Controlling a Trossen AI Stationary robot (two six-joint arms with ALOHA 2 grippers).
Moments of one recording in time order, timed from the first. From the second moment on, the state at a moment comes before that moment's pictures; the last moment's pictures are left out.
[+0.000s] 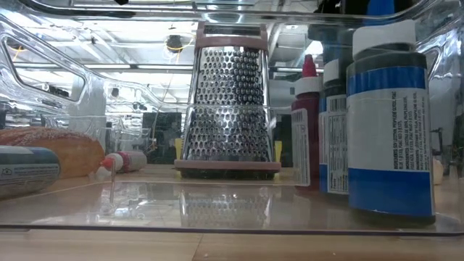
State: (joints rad) left arm -0.35 0.72 0.44 0.43 -0.10 0.03; right arm 0.54 2.07 1.74 -1.08 0.17 0.69
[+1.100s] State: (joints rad) left arm -0.48 0.92 0.44 0.41 0.22 -0.15; right arm 0.85 1.82 1.75 -0.89 0.70 0.81
